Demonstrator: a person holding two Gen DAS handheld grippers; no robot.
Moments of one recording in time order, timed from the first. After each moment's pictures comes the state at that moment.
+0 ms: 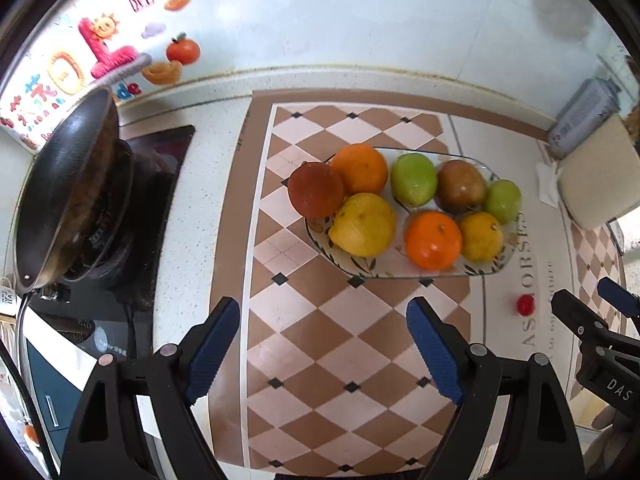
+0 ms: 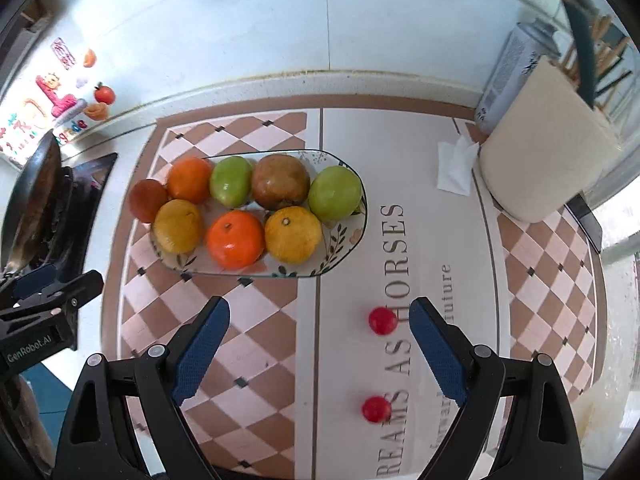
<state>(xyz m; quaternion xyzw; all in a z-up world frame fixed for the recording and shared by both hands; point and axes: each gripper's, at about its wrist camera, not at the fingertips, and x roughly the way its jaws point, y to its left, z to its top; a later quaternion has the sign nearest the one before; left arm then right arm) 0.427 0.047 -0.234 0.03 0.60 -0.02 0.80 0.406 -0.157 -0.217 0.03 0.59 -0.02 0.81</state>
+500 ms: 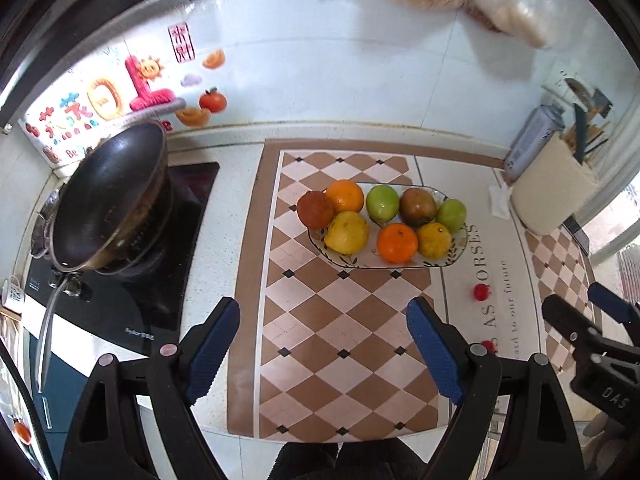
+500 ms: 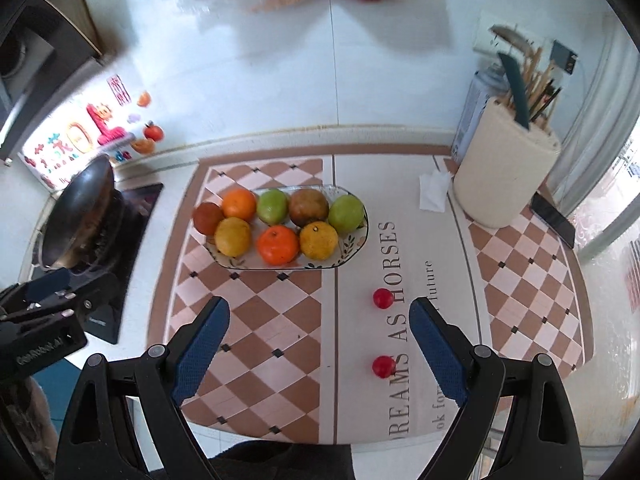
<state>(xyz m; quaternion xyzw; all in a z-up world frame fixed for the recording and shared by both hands) 0.345 0.060 -0.139 0.02 0.52 -0.04 0.85 0.309 -0.136 -0.115 0.04 0.51 -0.02 0.86</state>
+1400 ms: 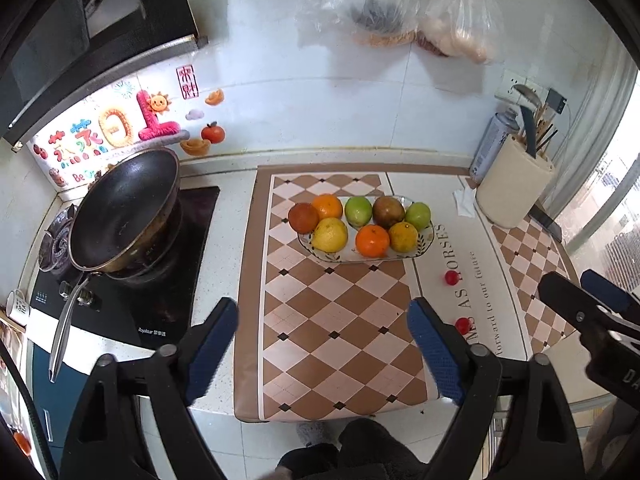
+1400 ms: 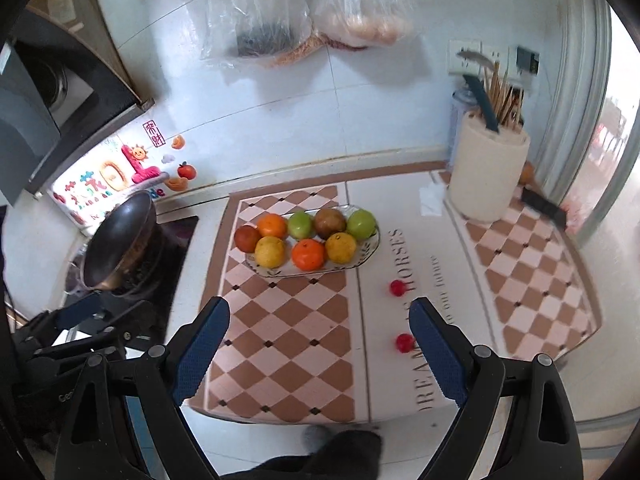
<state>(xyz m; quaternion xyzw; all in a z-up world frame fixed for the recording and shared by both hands) 0.279 0.063 -0.102 0.03 0.48 -0.07 0.88 0.230 -0.129 -0.065 0.11 0.45 -0.01 0.89</state>
